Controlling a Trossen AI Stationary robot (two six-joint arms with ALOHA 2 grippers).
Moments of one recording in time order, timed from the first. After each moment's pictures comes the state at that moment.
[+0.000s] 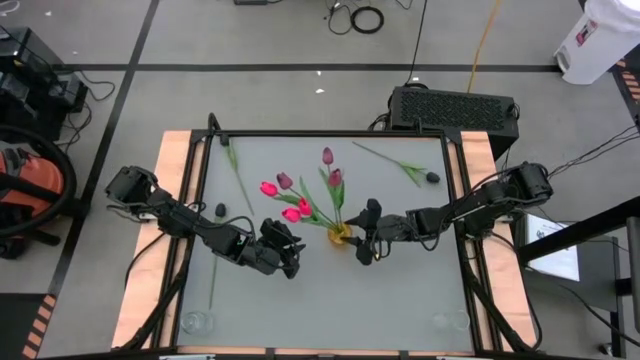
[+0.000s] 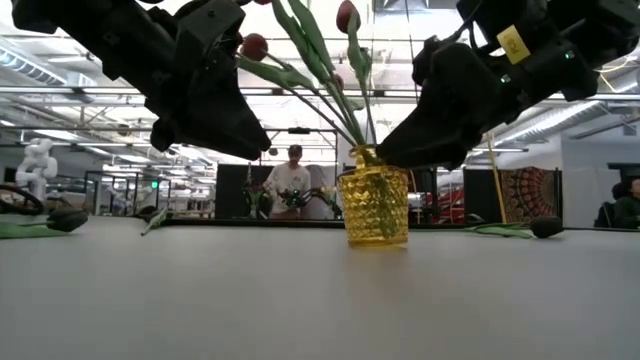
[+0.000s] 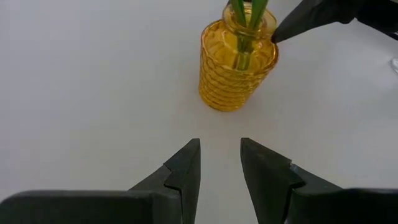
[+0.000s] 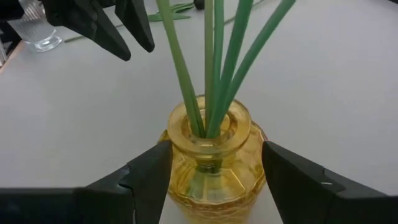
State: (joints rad) left arm -0.42 1.57 0.76 0.04 -0.61 -0.83; right arm 0.20 1.52 0.56 0.46 0.31 0.38
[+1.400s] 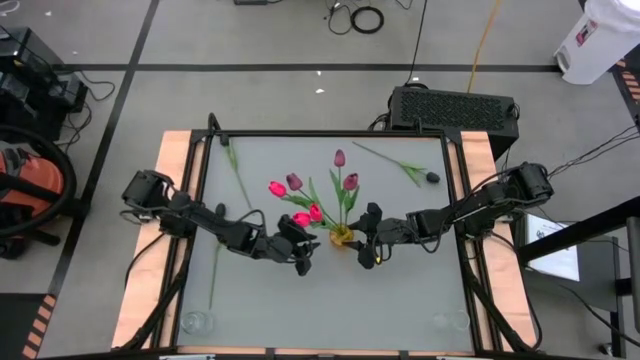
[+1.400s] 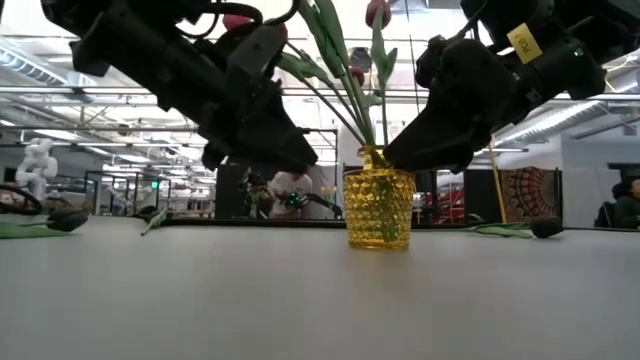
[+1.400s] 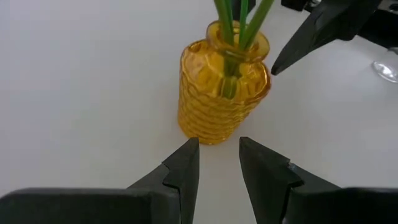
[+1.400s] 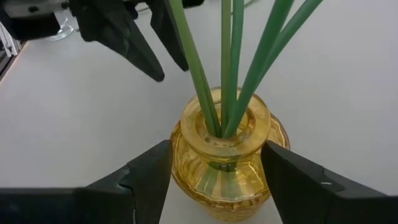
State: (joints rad) left arm -0.31 1.71 0.76 0.35 -0.48 -0.61; right arm 0.22 1.52 0.56 0.42 0.28 0.41
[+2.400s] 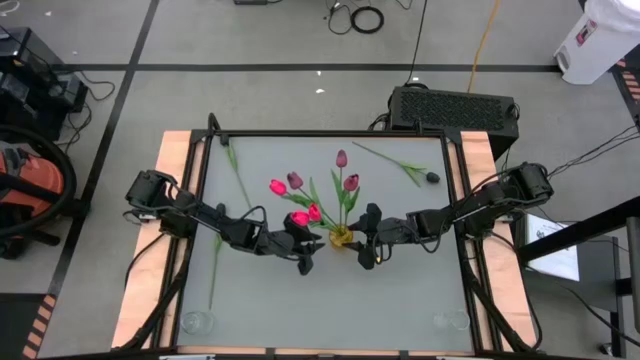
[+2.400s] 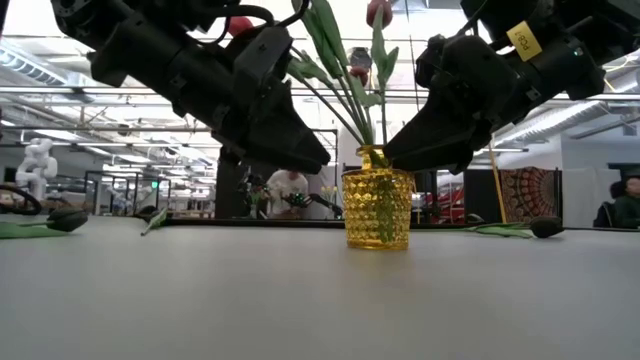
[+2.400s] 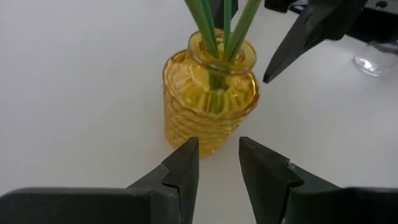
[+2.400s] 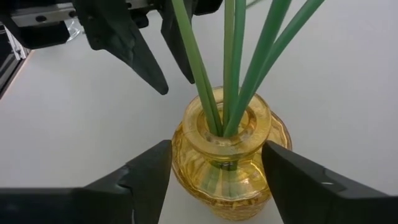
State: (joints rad) left arm -0.28 1.73 0.76 0.43 -0.39 -0.52; right arm 0.22 1.52 0.56 0.43 0.26 0.42
